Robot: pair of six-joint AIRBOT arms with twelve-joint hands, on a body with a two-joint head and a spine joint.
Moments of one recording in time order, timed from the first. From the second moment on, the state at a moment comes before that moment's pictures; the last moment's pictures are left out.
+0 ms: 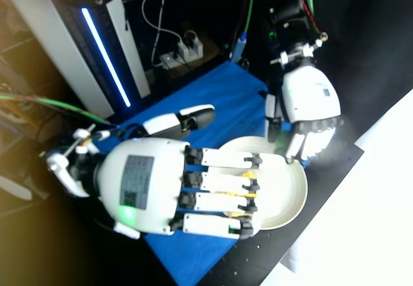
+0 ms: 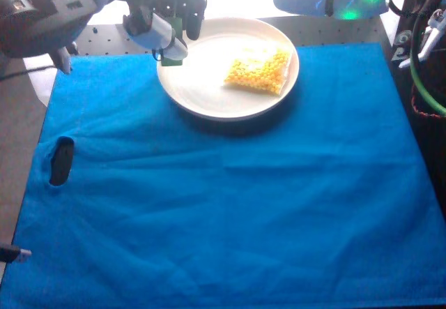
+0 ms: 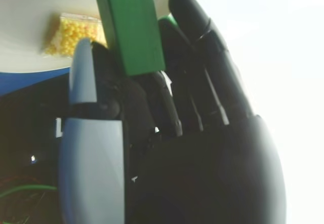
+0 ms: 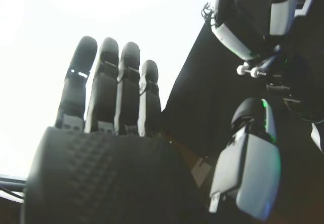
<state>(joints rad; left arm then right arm) 0.33 -1.31 1.57 0.59 -0.14 0.55 -0.57 -1.29 1.59 -0.04 0.83 -0.43</state>
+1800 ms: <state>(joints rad) 0.62 -0.98 1.22 0.71 -0.57 0.34 -0.59 -1.30 1.58 -0.04 0.83 -0.43</state>
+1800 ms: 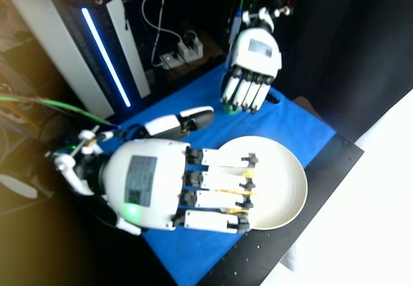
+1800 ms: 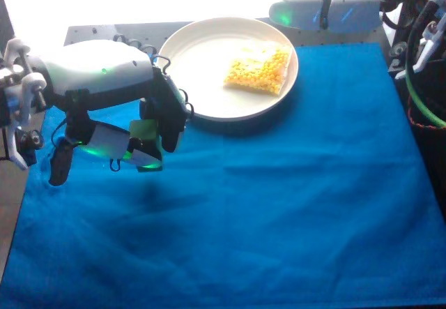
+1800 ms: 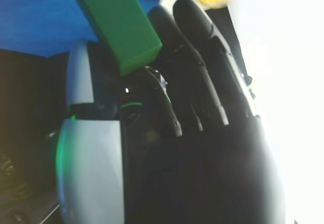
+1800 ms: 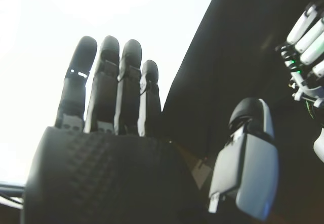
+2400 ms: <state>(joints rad) 0.67 -1.01 1.23 0.69 -0.58 0.34 -0.59 -1.30 1.58 -0.04 0.83 -0.43</state>
